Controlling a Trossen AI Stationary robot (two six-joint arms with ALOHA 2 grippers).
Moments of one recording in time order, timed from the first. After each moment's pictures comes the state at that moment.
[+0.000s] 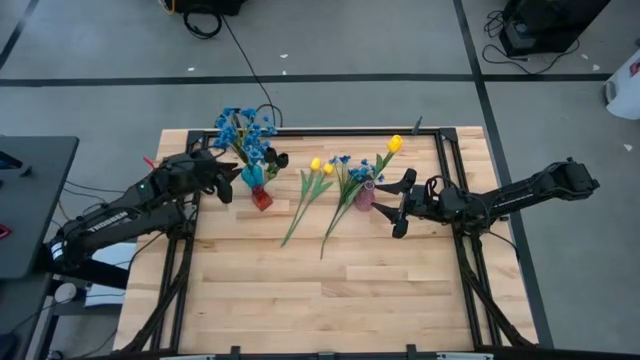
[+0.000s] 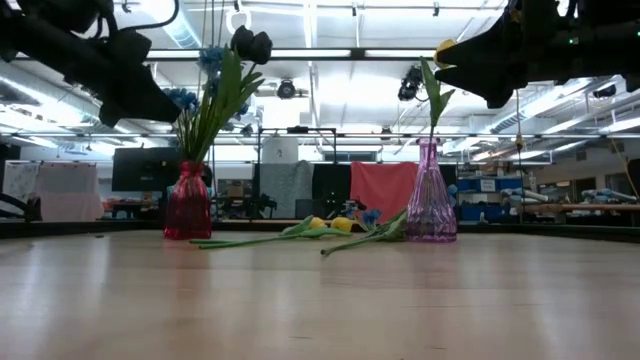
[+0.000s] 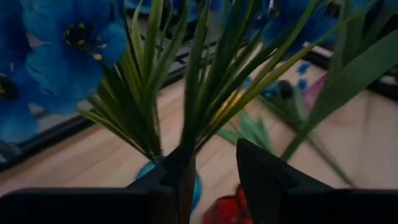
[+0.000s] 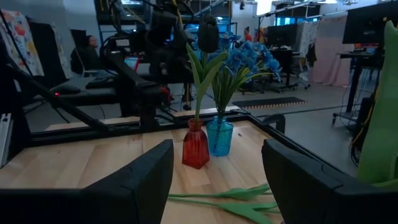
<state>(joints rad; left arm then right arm) 0.53 0.38 0.41 -0.38 -0.07 -0.24 0.12 0.91 0.21 0.75 0.39 0.02</state>
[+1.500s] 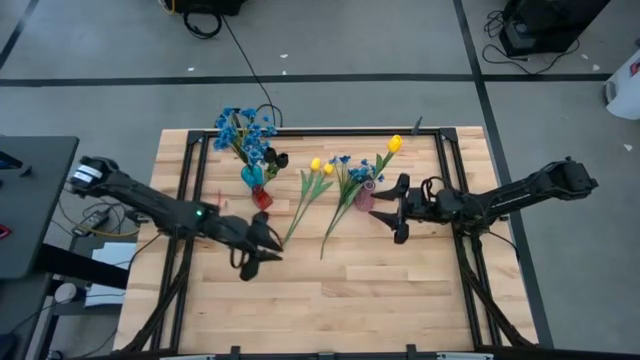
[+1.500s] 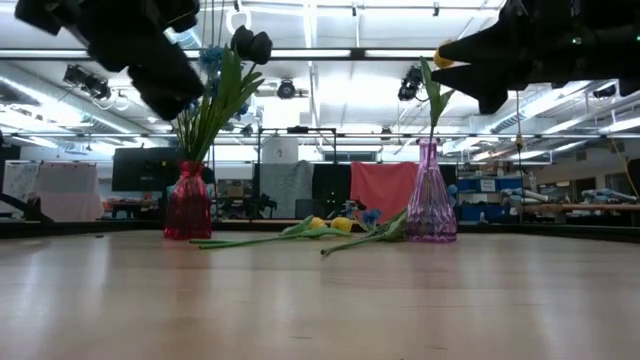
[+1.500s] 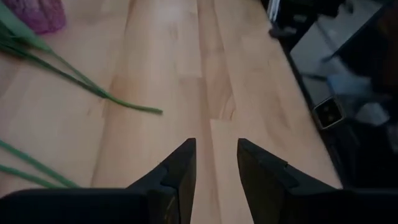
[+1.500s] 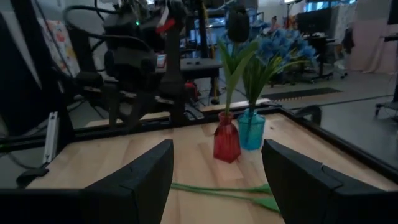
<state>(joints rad) -0.32 1.11 0.58 0.00 -0.05 -0.38 0.12 0.95 0.21 0.77 0.27 0.10</state>
